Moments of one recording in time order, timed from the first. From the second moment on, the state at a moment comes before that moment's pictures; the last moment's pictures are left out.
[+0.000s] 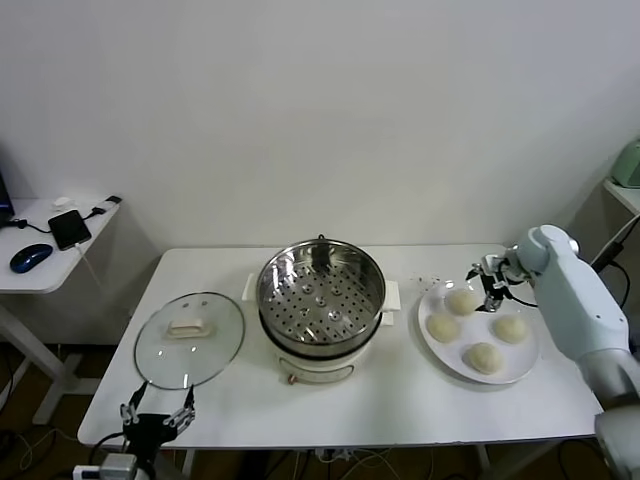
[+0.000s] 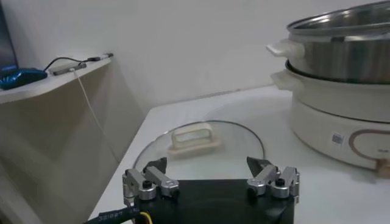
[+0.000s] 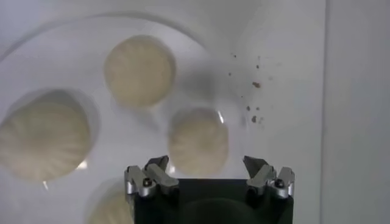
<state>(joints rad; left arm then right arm) 1.71 -1.58 -0.80 -2.04 0.09 0.18 0.18 -0.19 1.05 0.08 0.67 -0.83 0.25 -1.17</state>
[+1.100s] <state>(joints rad) 1.71 -1.58 -0.79 -2.02 0.12 0.18 0.18 -0.17 1.08 0.10 0.60 -0.85 0.24 -1.14</state>
